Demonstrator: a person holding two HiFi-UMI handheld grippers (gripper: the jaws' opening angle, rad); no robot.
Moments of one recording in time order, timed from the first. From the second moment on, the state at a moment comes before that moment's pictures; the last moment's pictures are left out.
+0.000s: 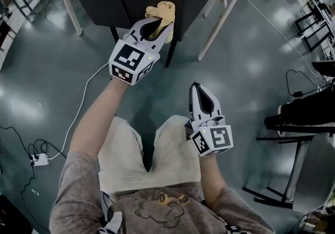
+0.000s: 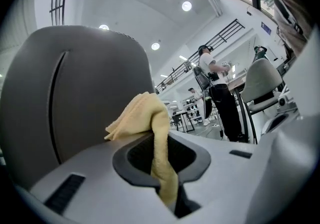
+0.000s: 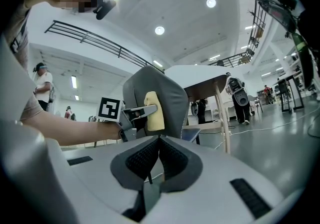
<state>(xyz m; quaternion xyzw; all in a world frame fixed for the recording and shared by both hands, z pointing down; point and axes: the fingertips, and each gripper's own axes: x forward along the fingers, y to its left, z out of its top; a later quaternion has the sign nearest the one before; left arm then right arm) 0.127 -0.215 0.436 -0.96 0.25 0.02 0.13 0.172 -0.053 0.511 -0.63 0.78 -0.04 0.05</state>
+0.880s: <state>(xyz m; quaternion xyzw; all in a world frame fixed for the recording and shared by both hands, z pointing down) -0.040 -0.257 0.467 -0.92 0.38 0.00 0.11 0.152 -0.077 0.523 -0.61 0.79 -0.04 0.04</state>
